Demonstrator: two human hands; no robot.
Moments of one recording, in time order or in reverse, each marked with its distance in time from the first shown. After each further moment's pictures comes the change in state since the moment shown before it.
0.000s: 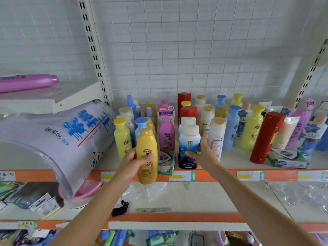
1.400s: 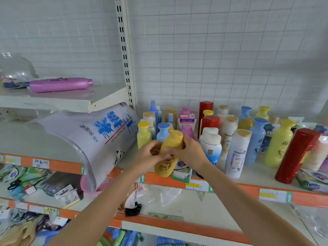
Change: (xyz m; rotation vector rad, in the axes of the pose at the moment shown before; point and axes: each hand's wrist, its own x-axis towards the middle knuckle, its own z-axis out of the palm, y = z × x) left_hand 0.011 0.023 -0.022 0.384 -0.031 0.230; right_hand -0.014 -0.085 0.064 -0.186 -0.178 -0.277
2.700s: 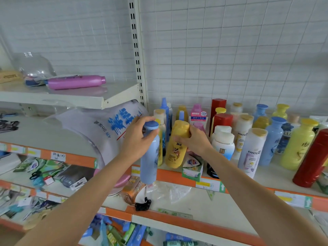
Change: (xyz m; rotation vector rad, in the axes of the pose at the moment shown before) left_hand -0.011 0.032 -0.051 0.323 0.417 0.301; right_hand 0.042 0.004 0.006 -0.136 -0.034 0.038
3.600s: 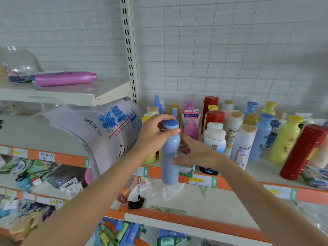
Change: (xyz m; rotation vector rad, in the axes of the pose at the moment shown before) left_hand 0.006 0.033 0.038 -0.315 -0.153 -0.029; right_hand -0.056 -0.002 -0.023 0.090 -0.375 -0.120
